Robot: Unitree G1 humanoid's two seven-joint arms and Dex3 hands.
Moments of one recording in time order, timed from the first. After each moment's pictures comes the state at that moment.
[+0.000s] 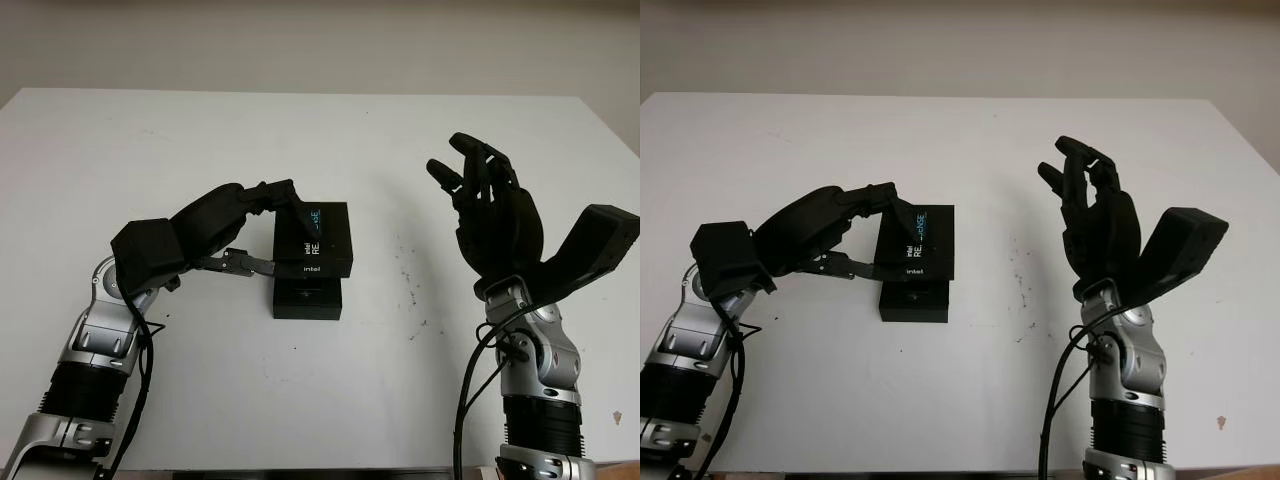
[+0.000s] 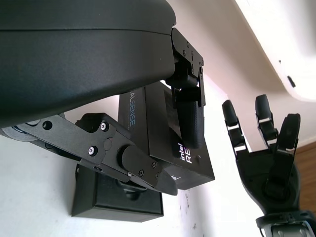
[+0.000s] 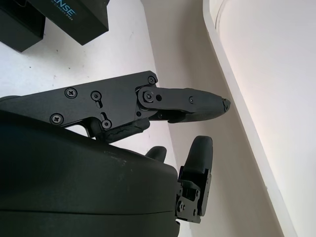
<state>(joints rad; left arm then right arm) -0.46 0.45 -0.05 0.24 -0.03 -0.21 -0.67 -0.37 -0.08 -0.26 0.02 0.40 0.27 0.05</state>
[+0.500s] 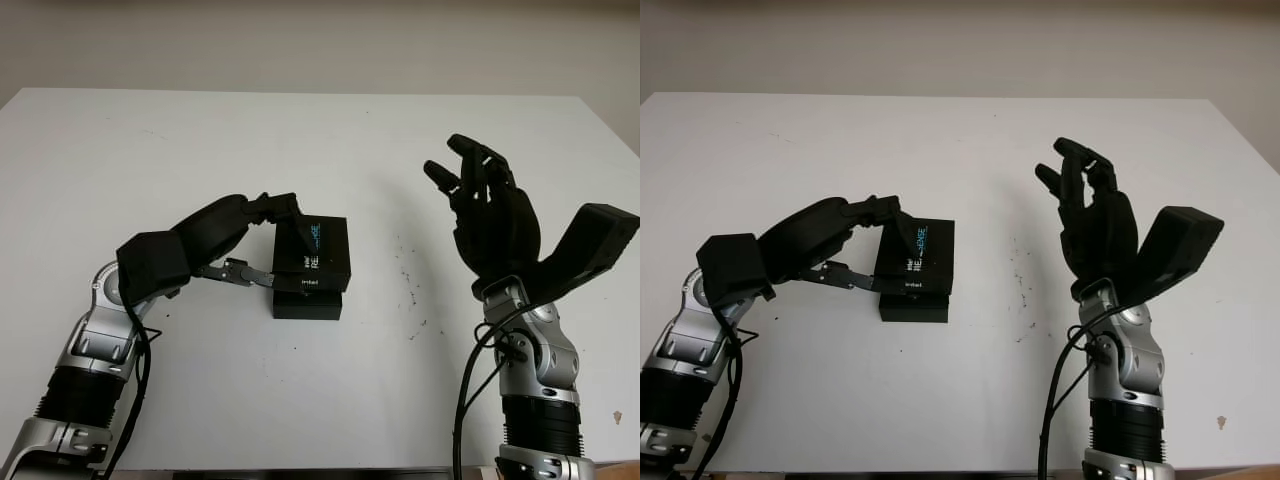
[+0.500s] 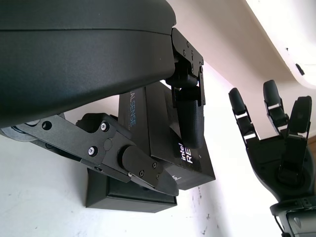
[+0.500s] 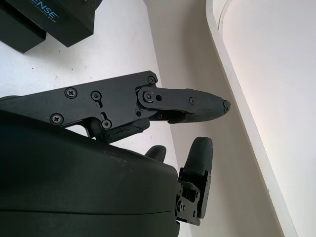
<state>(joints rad) -0.44 0.46 -0.06 0.24 0.01 -0.26 -0.66 -0.37 -0.08 -0.25 0.02 0.39 0.27 0.05</state>
